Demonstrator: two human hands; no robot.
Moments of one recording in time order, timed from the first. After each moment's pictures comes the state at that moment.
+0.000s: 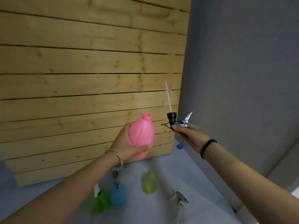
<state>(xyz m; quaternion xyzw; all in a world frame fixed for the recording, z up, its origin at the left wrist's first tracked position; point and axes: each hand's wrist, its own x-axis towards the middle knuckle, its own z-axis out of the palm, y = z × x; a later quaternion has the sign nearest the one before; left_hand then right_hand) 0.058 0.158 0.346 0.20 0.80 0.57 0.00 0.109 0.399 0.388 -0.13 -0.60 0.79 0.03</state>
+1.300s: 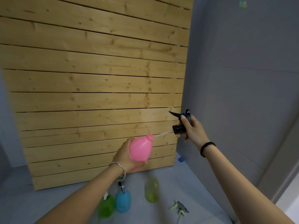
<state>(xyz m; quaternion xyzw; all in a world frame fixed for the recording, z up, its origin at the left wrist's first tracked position) 0.113 0.122 0.364 0.15 0.85 0.50 -0.02 0.168 0.356 0.468 -0.01 -0.78 0.59 0.21</state>
